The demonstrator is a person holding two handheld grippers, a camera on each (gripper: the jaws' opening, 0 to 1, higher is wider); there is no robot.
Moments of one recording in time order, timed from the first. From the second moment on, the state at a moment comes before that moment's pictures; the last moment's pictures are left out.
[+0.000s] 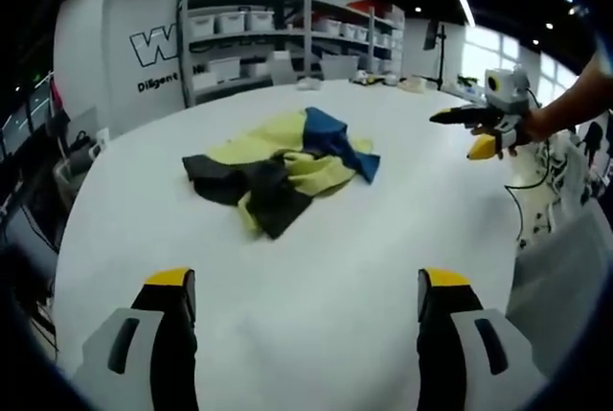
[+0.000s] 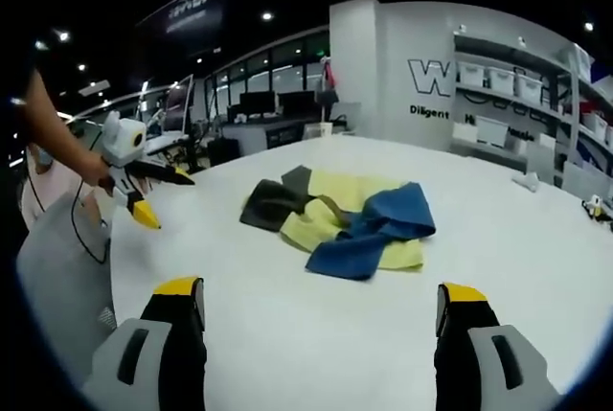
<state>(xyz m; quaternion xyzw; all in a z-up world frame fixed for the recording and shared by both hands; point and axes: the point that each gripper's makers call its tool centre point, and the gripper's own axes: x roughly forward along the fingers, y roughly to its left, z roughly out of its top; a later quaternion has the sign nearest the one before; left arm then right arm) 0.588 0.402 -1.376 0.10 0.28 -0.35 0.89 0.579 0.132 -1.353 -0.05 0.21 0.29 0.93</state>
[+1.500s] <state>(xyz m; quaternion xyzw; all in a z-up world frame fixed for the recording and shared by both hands) 0.668 0.359 -1.364 0.15 0.26 -0.35 0.89 0.647 0.143 -1.355 -0.12 0.23 0.30 0.92</state>
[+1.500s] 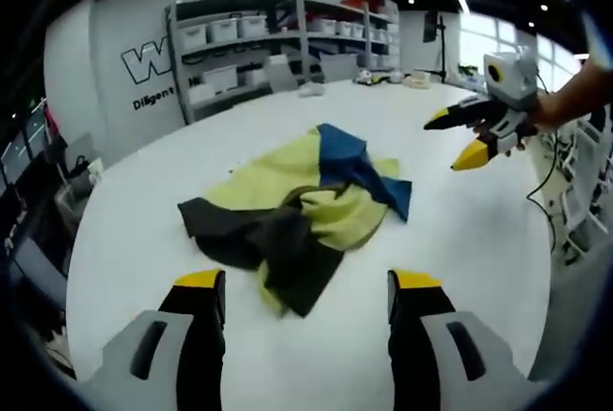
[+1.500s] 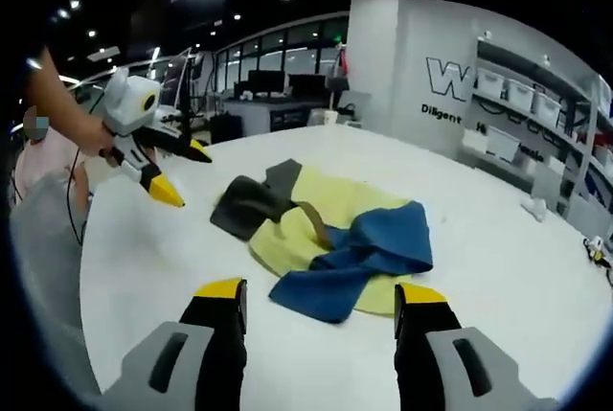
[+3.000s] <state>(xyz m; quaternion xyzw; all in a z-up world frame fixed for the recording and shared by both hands) 0.763 0.335 -1.387 0.26 0.24 -0.36 0.86 0.737 0.152 -1.387 -0.22 0.23 0.32 0.89</state>
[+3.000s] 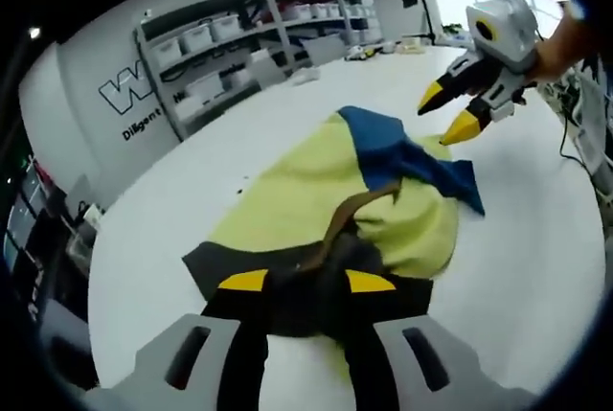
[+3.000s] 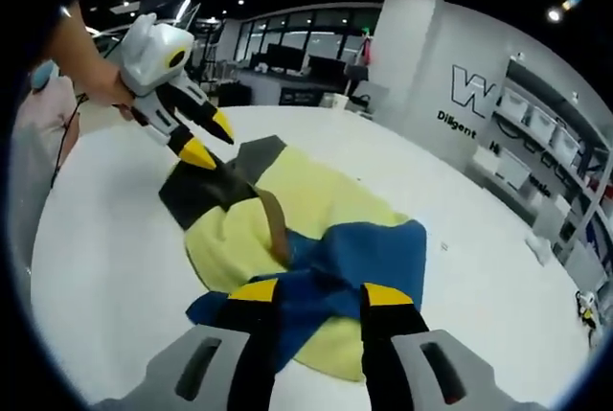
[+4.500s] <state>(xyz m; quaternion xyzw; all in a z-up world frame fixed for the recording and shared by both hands) 0.789 0.328 -1.420 0.34 0.25 -0.41 0.81 0.781 0.155 -1.429 -0.32 0.24 0.34 0.85</state>
